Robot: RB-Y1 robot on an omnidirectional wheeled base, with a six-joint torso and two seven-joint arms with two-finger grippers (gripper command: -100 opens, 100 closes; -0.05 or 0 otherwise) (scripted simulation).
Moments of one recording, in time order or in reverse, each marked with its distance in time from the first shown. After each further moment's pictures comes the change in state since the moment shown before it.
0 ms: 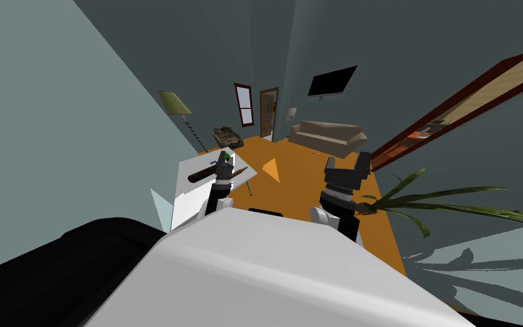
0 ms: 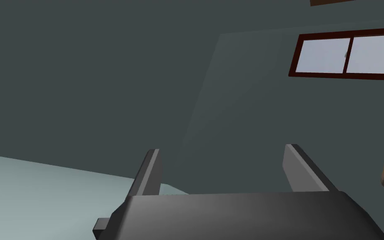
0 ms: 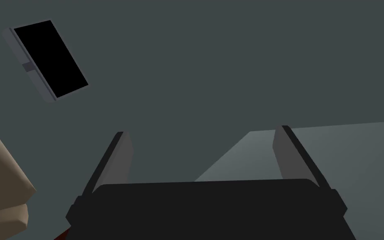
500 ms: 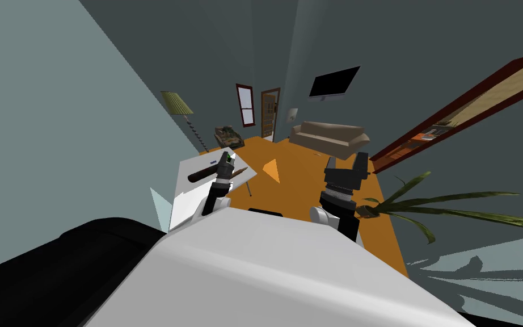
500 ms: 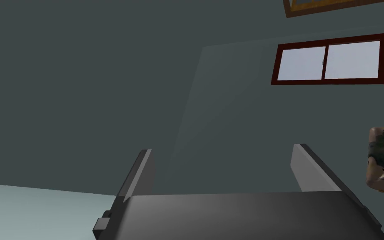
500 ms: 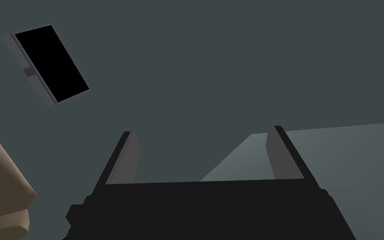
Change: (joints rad) left arm -0.023 0.098 0.018 0.018 0.038 0.079 0.003; right arm 0.000 0.000 0.000 0.000 0.000 0.000 0.000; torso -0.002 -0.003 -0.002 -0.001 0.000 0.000
